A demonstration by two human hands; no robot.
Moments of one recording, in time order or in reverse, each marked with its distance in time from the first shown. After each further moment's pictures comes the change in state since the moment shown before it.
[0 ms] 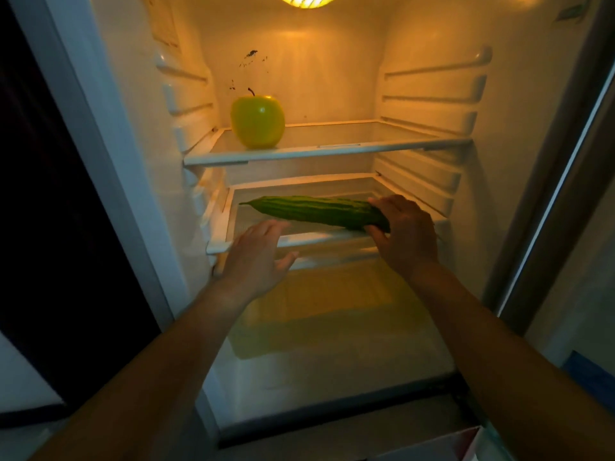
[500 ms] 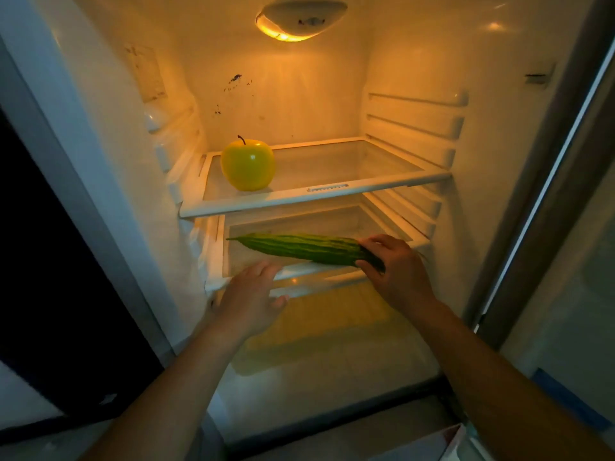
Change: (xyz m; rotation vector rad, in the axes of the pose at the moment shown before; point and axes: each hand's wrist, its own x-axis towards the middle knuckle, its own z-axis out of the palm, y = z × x) left_hand 0.003 0.011 -0.030 -0.074 -0.289 -0.106; right_hand -0.003 -0.006 -0.027 0.140 -0.172 0.069
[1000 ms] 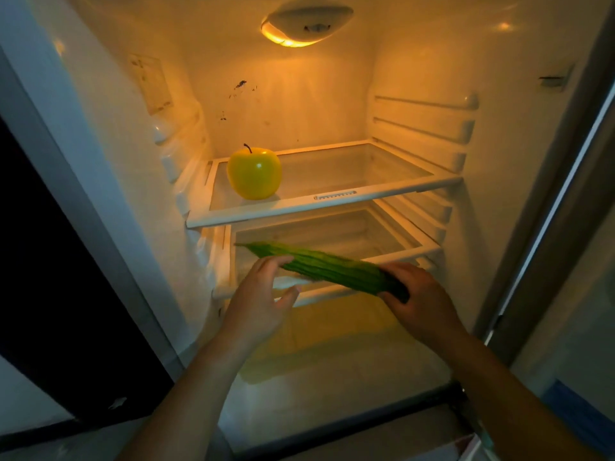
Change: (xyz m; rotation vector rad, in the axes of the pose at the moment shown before) left_hand -0.006 0.015 -0.017 -0.446 0.190 -0.037; right_hand -0.032 0.004 -0.008 0.213 -0.096 0.129
